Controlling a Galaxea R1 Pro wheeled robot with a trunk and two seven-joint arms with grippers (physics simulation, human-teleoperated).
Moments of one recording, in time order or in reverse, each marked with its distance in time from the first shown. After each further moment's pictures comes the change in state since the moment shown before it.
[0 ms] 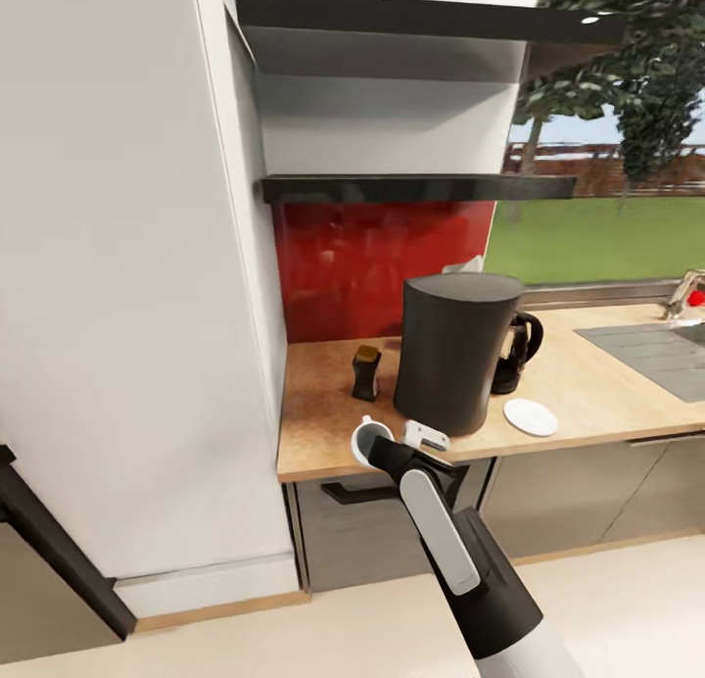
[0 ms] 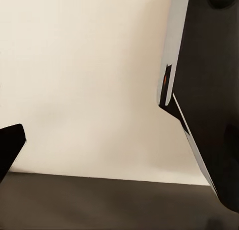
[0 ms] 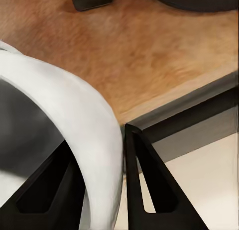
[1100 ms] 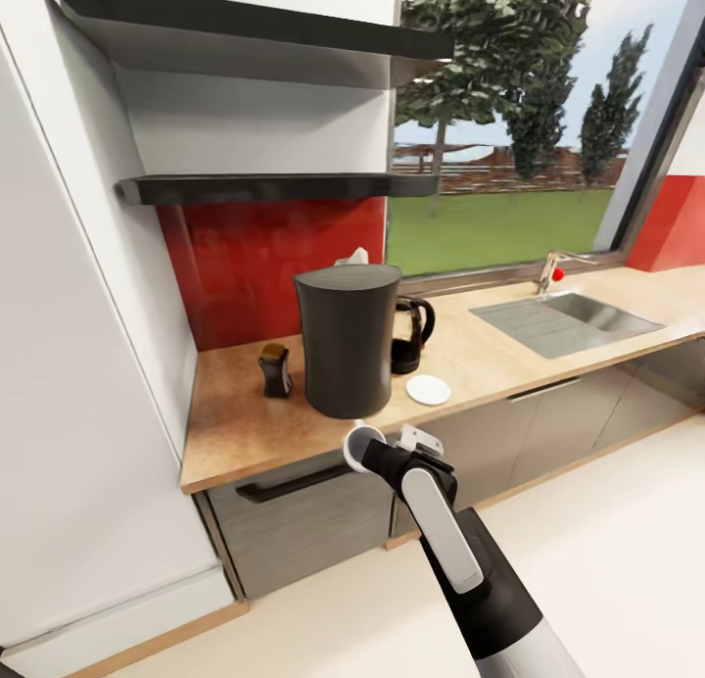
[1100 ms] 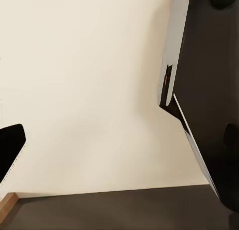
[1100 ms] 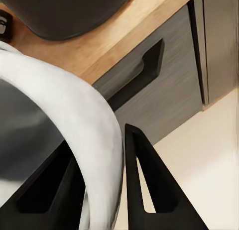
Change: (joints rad) left arm 0.000 0.001 0.000 0.000 0.000 -0.001 0.001; right arm 0.000 0.000 0.000 0.005 -0.101 0.002 0.000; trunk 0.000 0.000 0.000
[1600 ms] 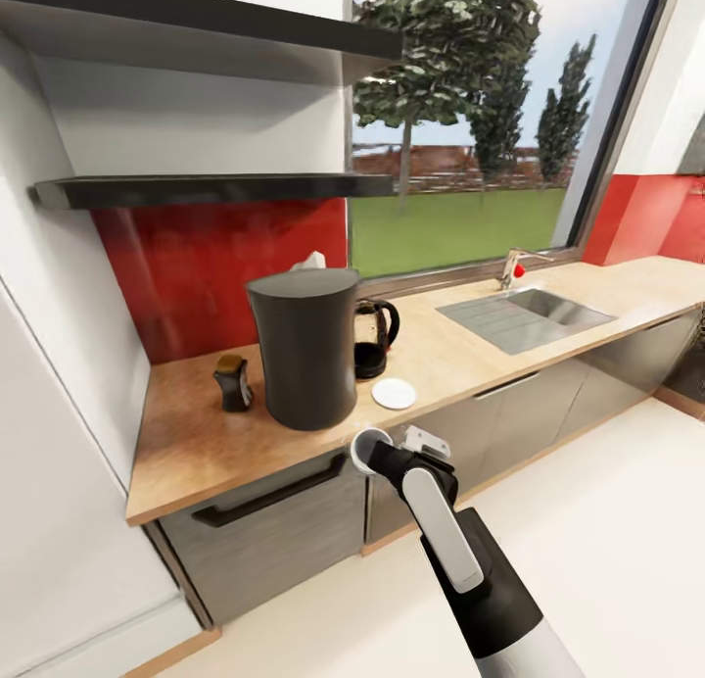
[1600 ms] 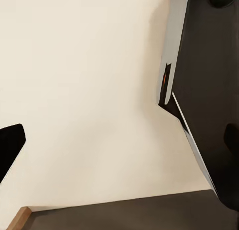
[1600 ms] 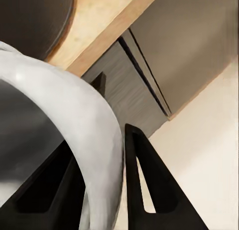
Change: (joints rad) left arm 0.000 -0.002 -0.001 0.002 0.000 0.003 -0.001; right arm 0.000 0.000 -0.006 0.002 0.009 0.000 -0.062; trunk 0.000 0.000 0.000
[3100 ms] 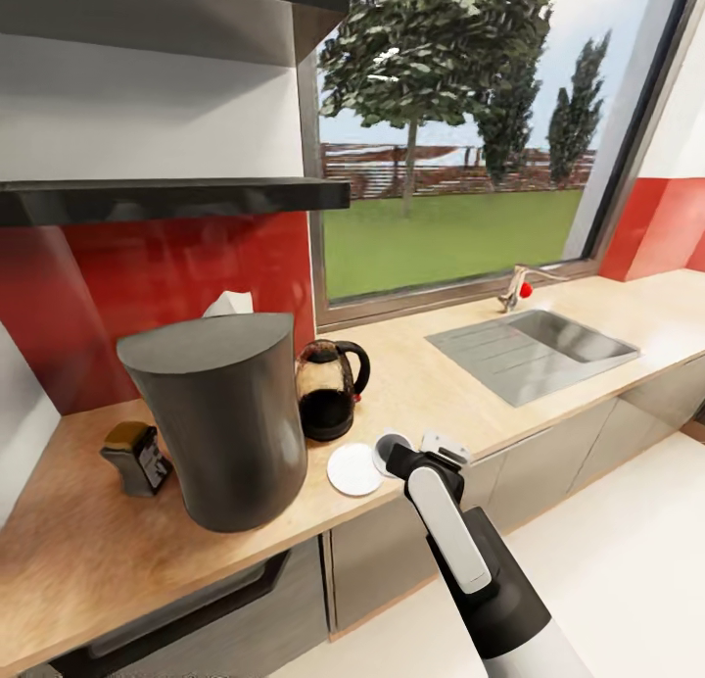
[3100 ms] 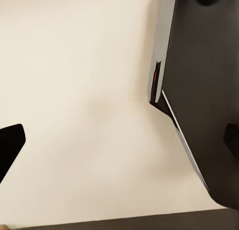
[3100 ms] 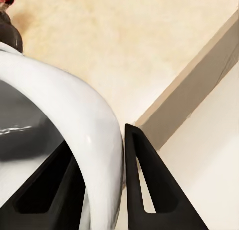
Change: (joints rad) left arm 0.000 -0.019 -0.003 0.003 0.000 0.003 0.000; right arm 0.000 -0.021 0.006 -0.032 -0.008 -0.004 -0.185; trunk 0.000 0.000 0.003
